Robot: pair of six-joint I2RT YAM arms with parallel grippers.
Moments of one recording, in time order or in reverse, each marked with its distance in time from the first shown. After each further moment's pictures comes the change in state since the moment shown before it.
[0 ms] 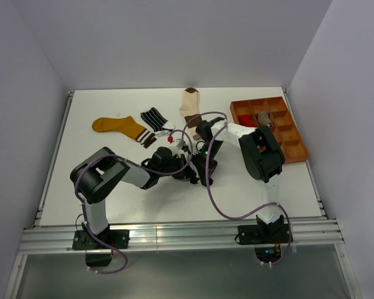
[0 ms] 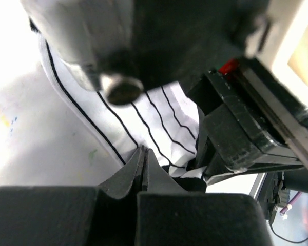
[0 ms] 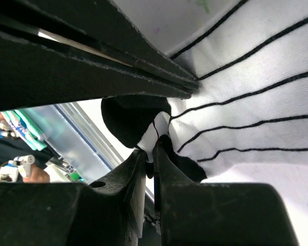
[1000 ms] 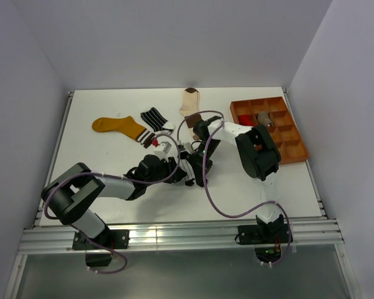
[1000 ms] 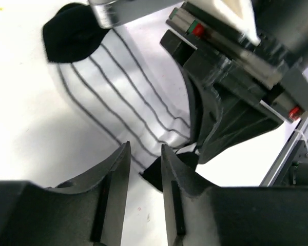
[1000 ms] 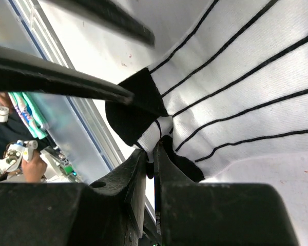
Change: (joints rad) left arm -0.016 -0.285 -0.188 -0.037 -0.211 0.031; right arm 0.002 0.049 0.063 -0.038 -0.117 -0.116
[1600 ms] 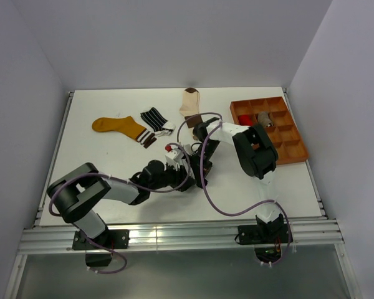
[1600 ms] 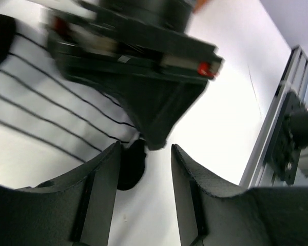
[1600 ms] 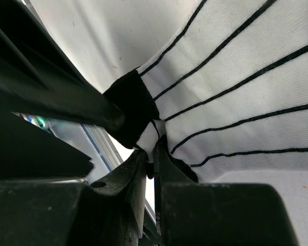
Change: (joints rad) left arm -0.075 0.021 -0.043 0.185 0.099 0.167; right arm 0.005 0.040 0.002 -0.002 0.000 -0.001
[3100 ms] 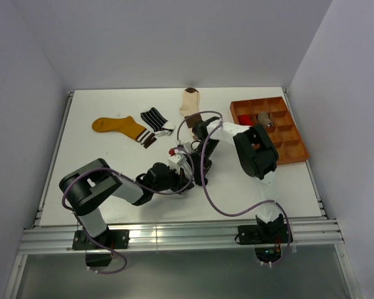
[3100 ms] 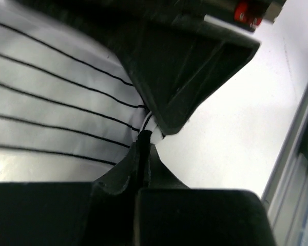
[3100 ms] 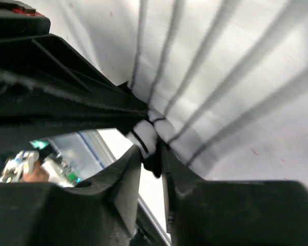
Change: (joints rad) left arm -0.042 0.124 0.031 -0.011 -0.040 0.055; right arm 0.000 -0.003 0.012 0.023 0.025 0.055
